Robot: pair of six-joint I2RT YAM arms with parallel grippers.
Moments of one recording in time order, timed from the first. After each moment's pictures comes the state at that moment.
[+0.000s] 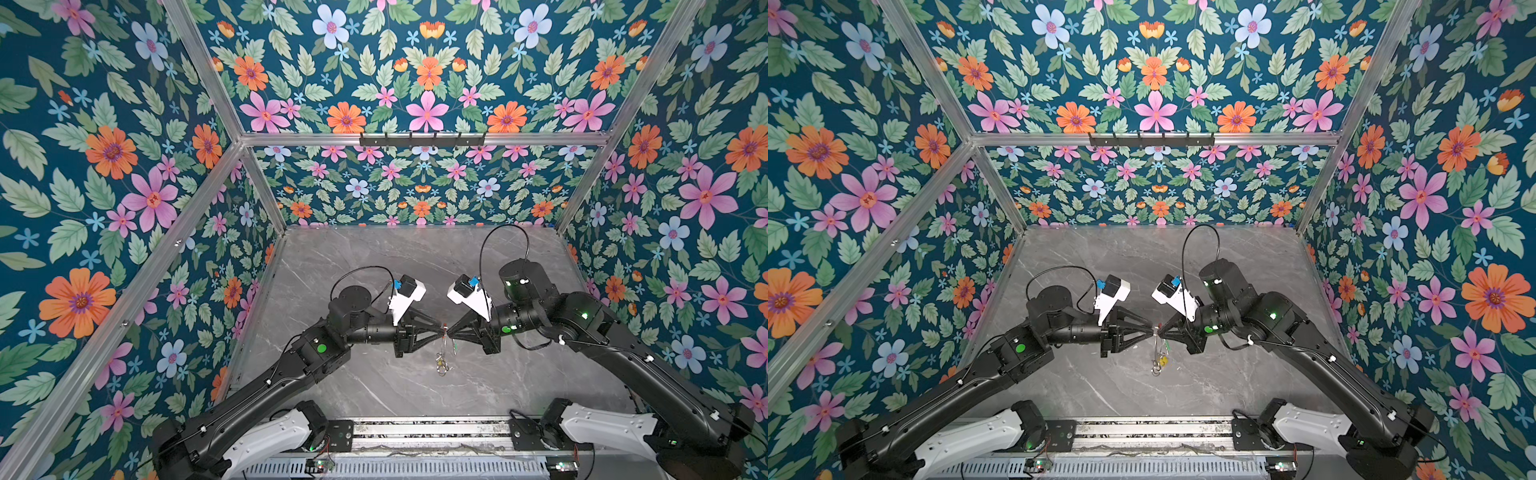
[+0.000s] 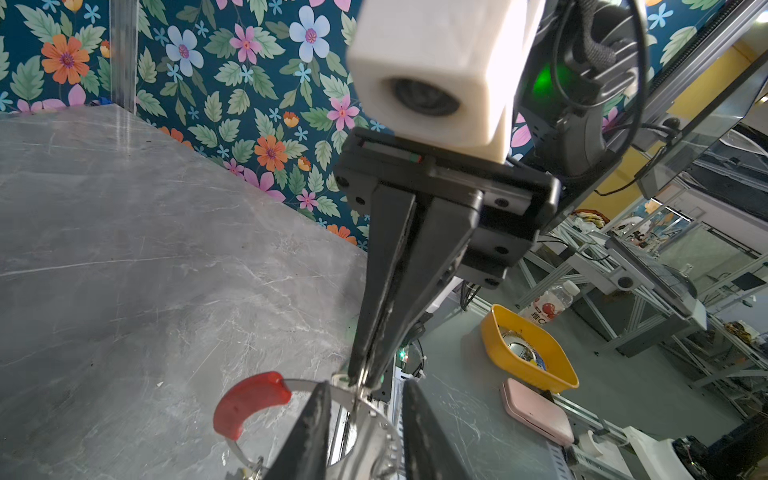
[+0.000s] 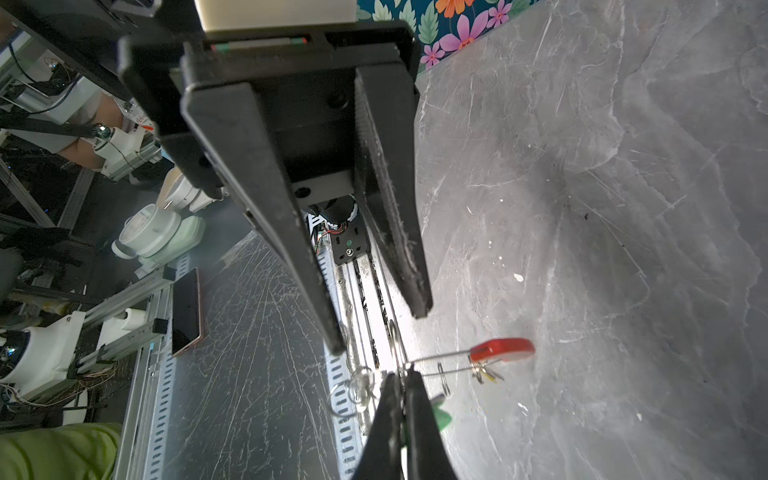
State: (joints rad) left arm -0.87 0.95 0.86 -0.06 0.68 -0.39; right arm 0.77 1.12 1.33 -0.94 -0.61 -0.05
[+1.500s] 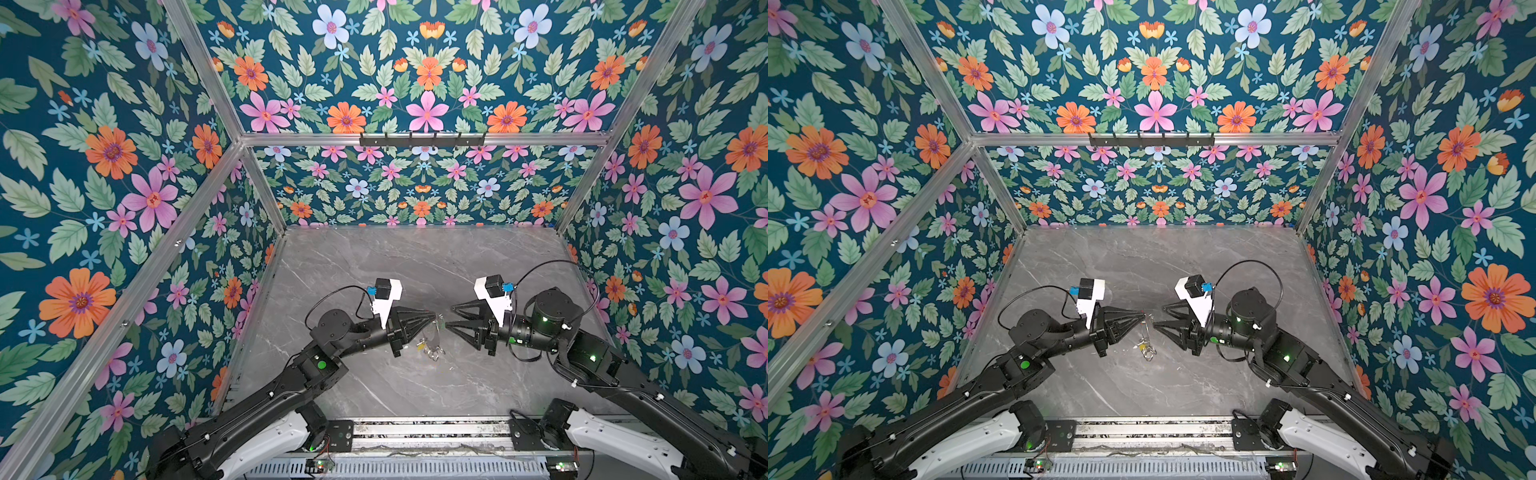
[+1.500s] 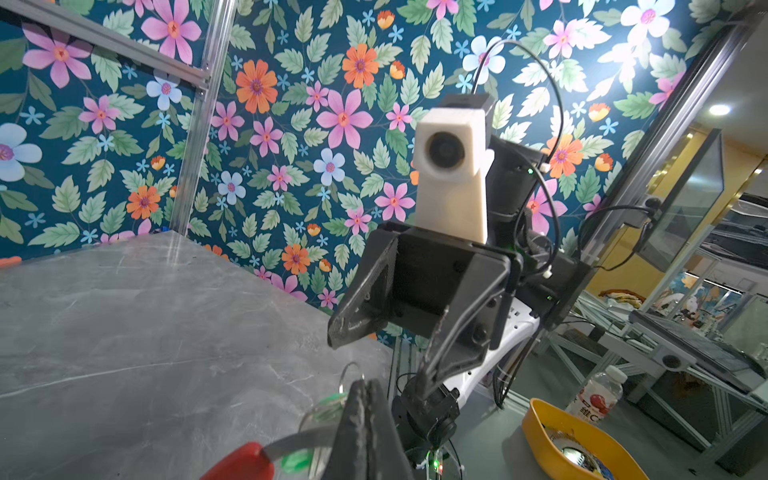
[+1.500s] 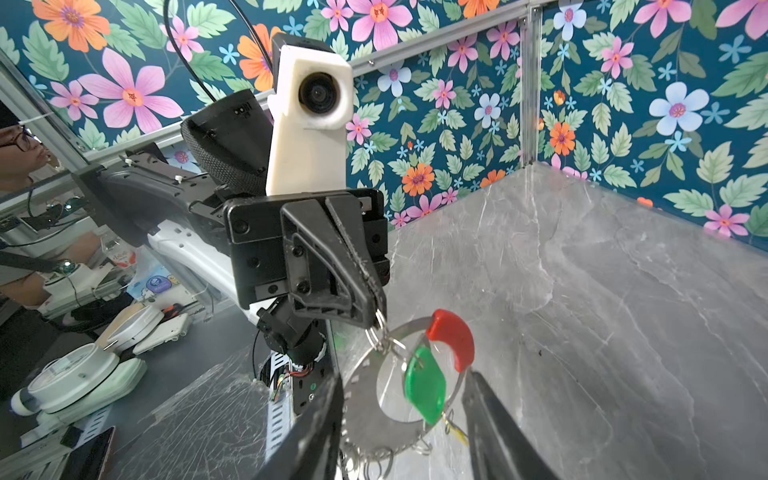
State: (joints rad) left arm -0.88 0.85 0.61 0.46 0.49 -0.50; right arm 0.81 0.82 0.89 -0.20 -0.45 0.19
